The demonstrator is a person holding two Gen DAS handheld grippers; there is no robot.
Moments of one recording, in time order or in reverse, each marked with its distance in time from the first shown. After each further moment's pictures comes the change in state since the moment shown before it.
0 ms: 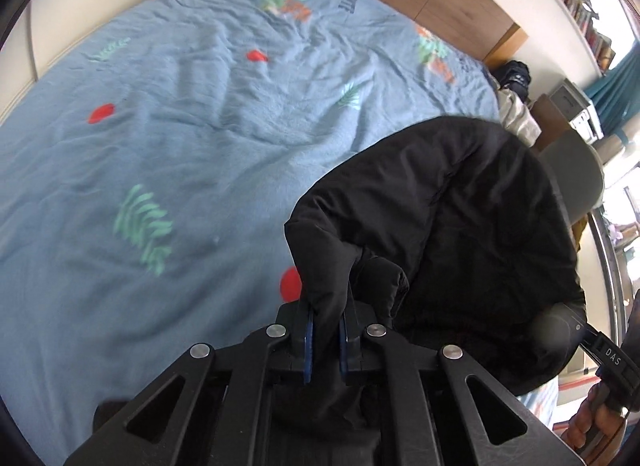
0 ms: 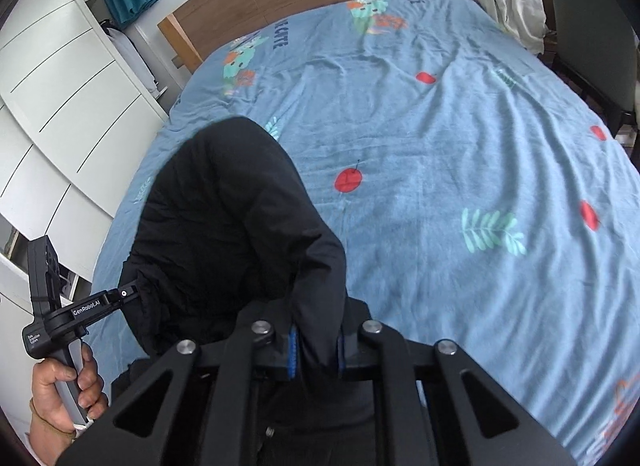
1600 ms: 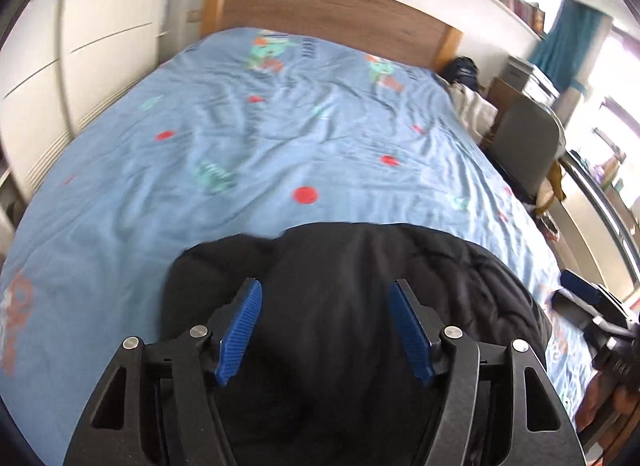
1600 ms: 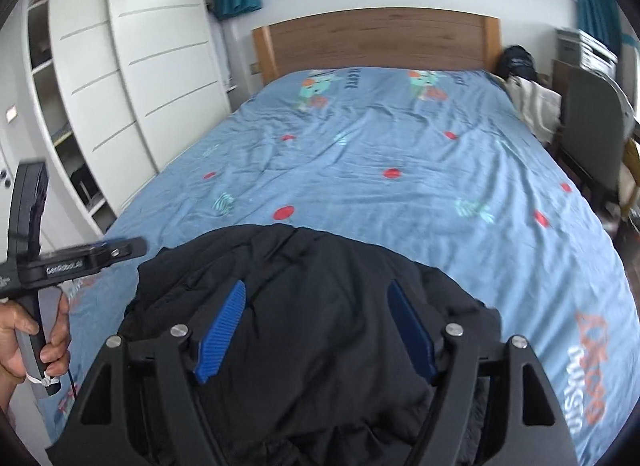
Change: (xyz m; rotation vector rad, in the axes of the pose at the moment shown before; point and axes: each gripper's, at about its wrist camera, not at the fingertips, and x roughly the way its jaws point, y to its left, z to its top) left arm -0.128 -0.028 -0.175 0.229 -0.183 0.038; right arm -0.131 0.090 -0.197 -0.345 -0.179 -0.004
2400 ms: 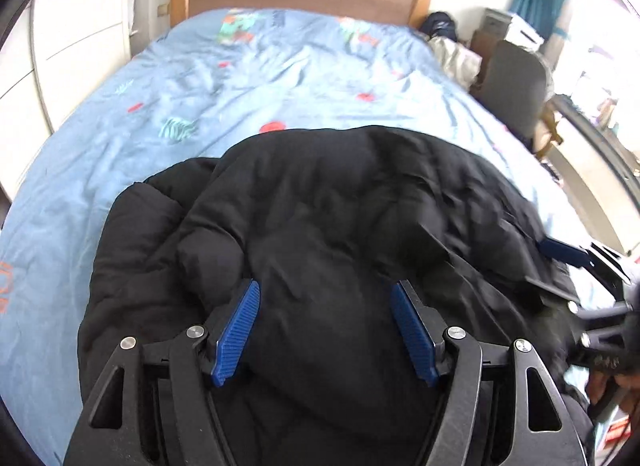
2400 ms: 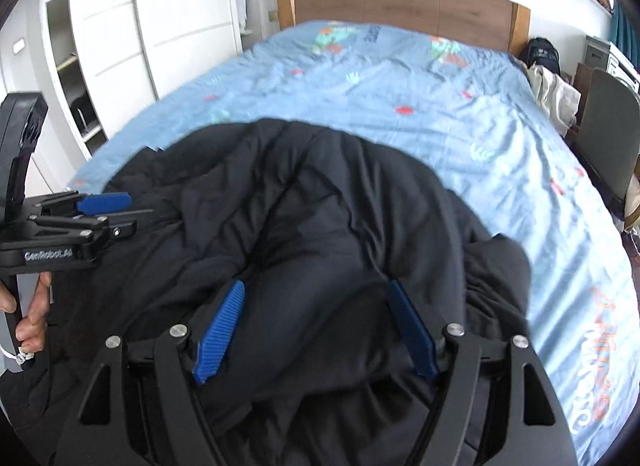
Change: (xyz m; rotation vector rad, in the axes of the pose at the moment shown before) left arm 0.022 -0.031 -0.091 0.105 0.067 0.001; right arm 0.022 -0.010 -0.088 -0.097 0.112 -0.010
